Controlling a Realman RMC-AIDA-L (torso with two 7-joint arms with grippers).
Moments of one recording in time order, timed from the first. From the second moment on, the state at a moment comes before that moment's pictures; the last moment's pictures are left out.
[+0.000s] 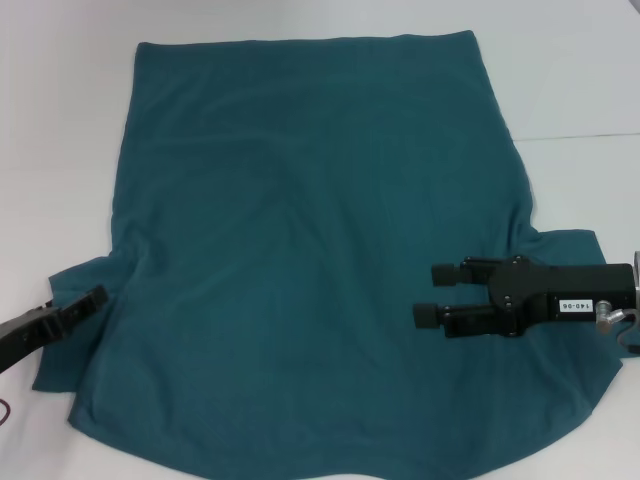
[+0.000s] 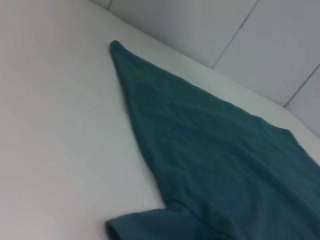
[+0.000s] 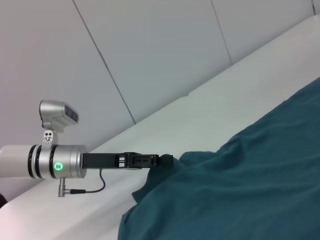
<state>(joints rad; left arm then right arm) -0.44 -2.16 0.40 0.54 1.93 1.02 -1.60 0.57 2.04 -0.62 -0.68 -2.08 -1.62 1.60</state>
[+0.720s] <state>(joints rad) -0.45 -2.16 0.40 0.54 1.93 1.00 -1.62 0.57 2.04 -0.62 -0.68 -2.08 -1.63 1.60</state>
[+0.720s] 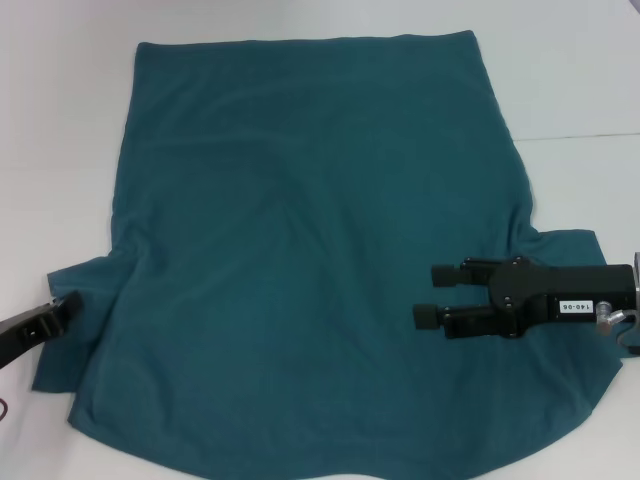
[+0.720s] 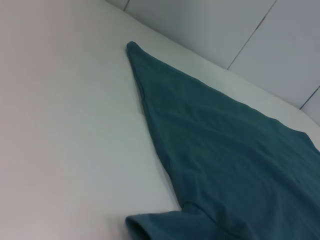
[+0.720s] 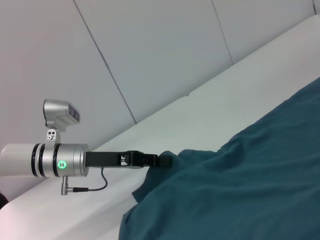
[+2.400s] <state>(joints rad) -0.51 -2.11 0.42 0.67 2.02 0.87 -1.60 0.57 2.06 -0.62 -0.67 -2.08 -1.62 1.60</state>
